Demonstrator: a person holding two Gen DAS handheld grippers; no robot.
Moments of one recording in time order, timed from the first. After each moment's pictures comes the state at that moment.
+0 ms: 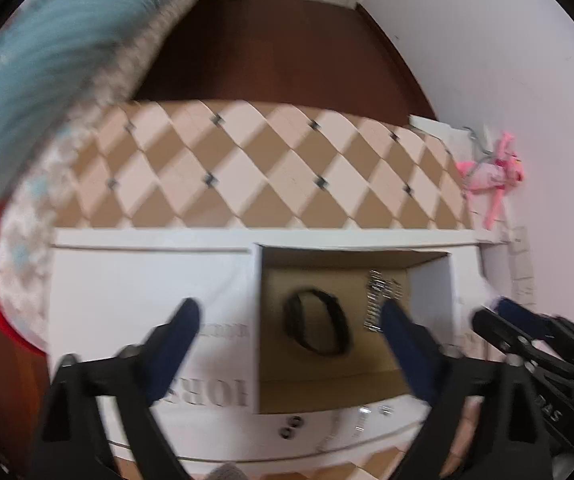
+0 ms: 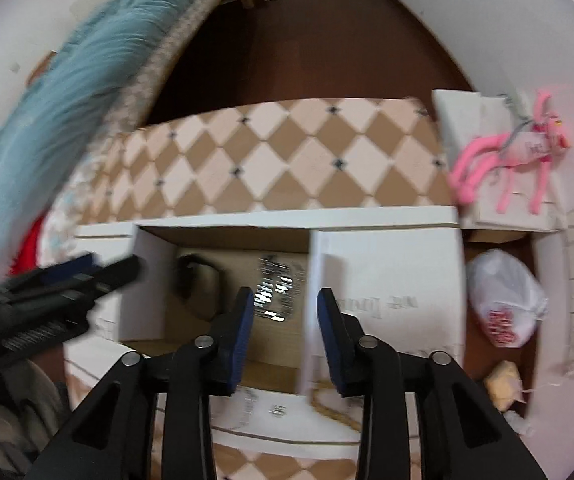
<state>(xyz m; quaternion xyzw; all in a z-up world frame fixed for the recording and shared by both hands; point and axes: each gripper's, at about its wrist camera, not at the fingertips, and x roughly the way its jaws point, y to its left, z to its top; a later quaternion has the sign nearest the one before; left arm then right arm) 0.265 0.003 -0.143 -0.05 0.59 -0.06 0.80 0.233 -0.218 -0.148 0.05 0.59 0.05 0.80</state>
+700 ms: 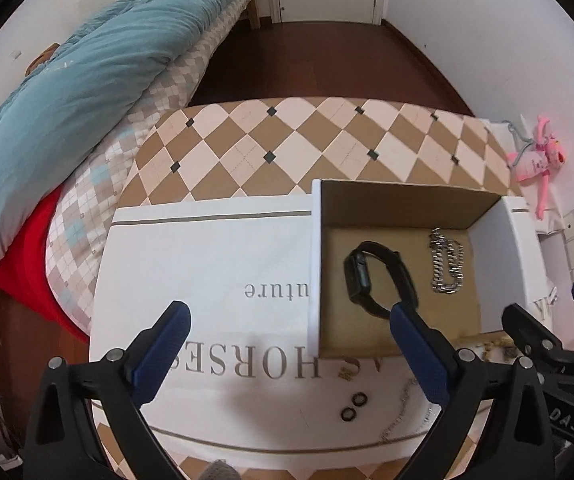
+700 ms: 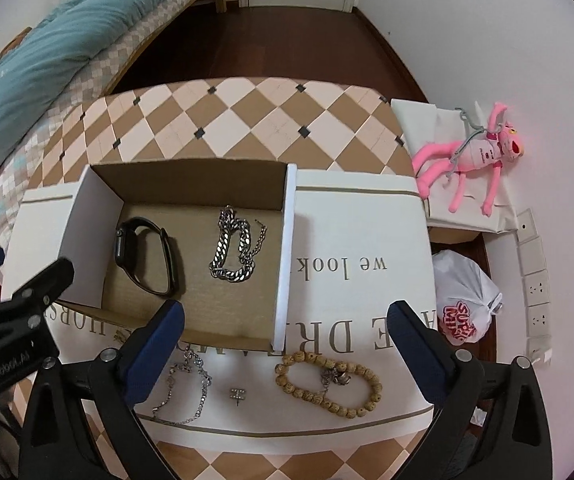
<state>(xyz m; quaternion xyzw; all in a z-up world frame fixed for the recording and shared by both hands) 0.199 0.006 -0.162 0.02 0.55 0.01 0.84 0.187 -0.194 -0.178 -0.02 0.56 -0.02 0.83</state>
